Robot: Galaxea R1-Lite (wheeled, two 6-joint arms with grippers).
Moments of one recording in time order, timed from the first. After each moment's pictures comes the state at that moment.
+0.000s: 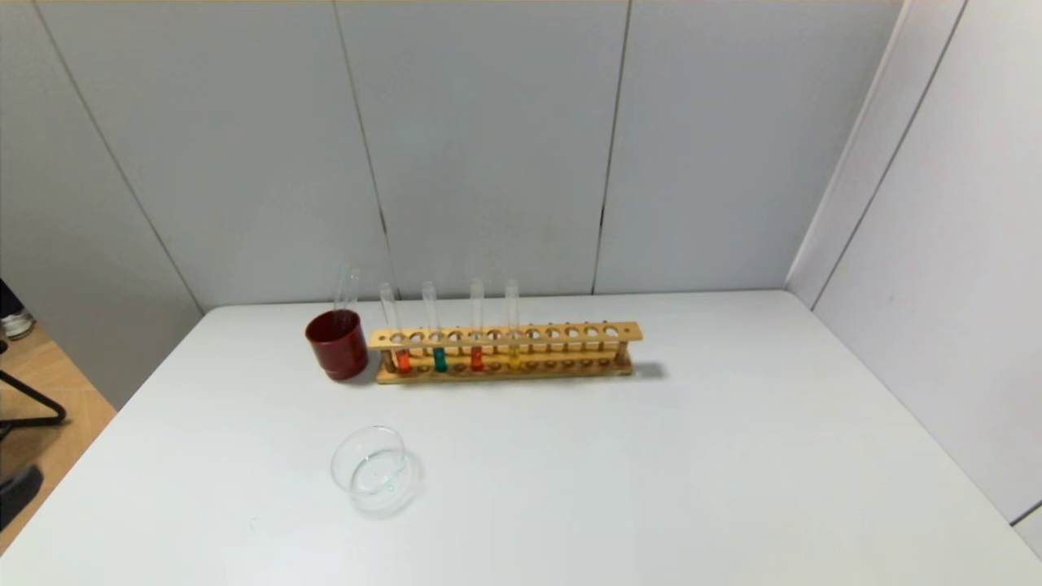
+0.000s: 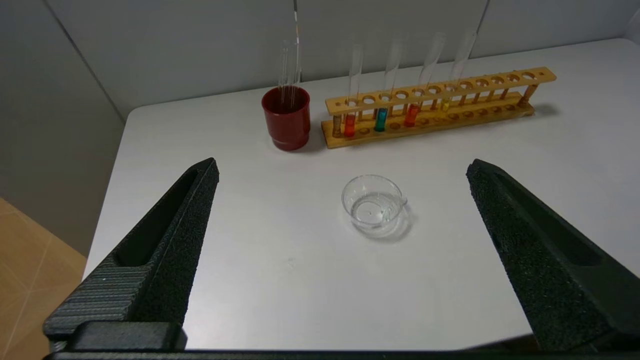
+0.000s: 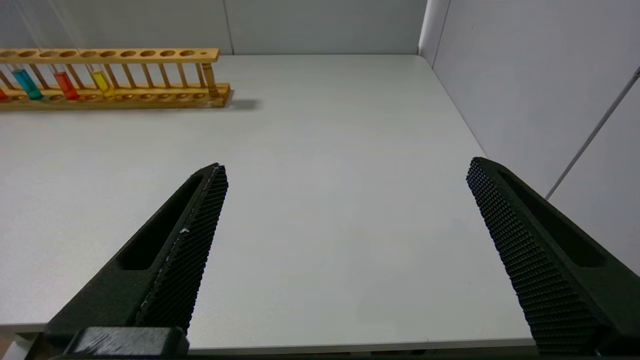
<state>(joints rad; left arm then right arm) 0.00 0.57 -0.60 0.13 -0.17 0.03 0.00 0.00 0.00 0.00 0.00 0.00</state>
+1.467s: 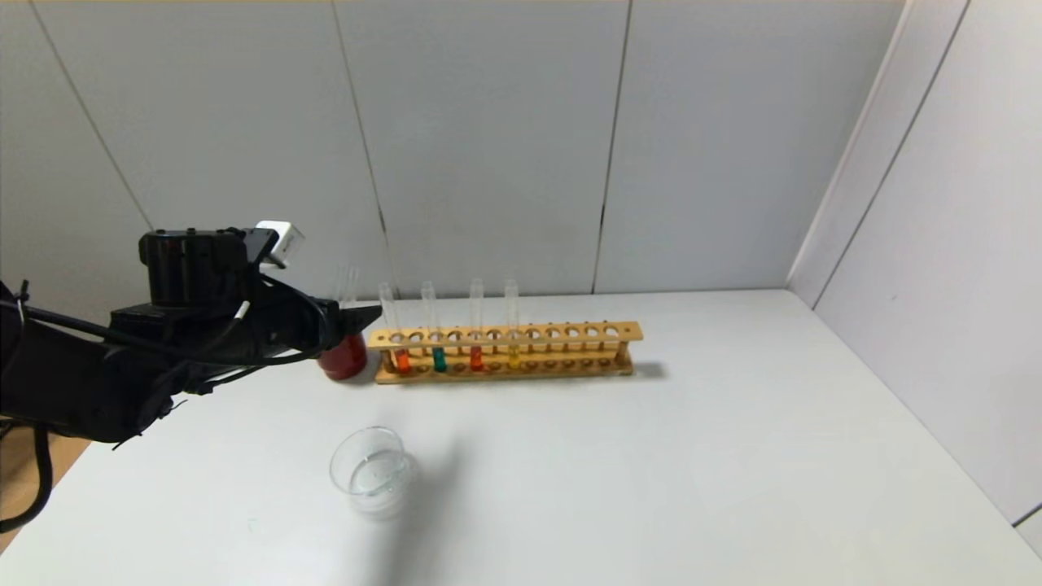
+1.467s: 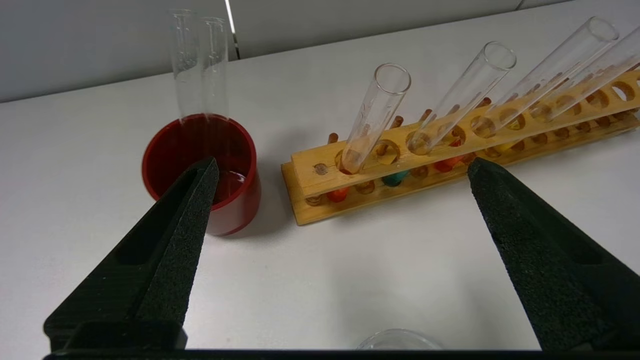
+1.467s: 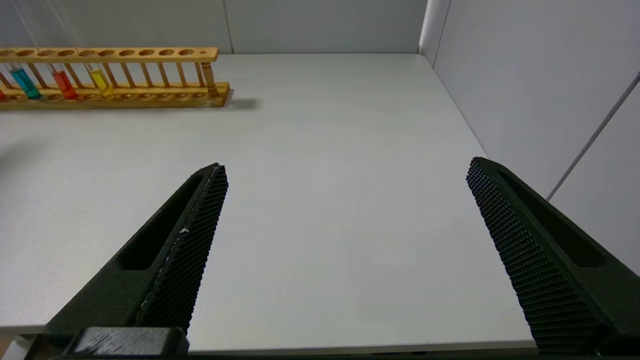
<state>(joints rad) -0.13 1.81 -0.80 -0.68 -0.17 -0.02 0.00 0.00 0.00 0.00 0.00 0.00</state>
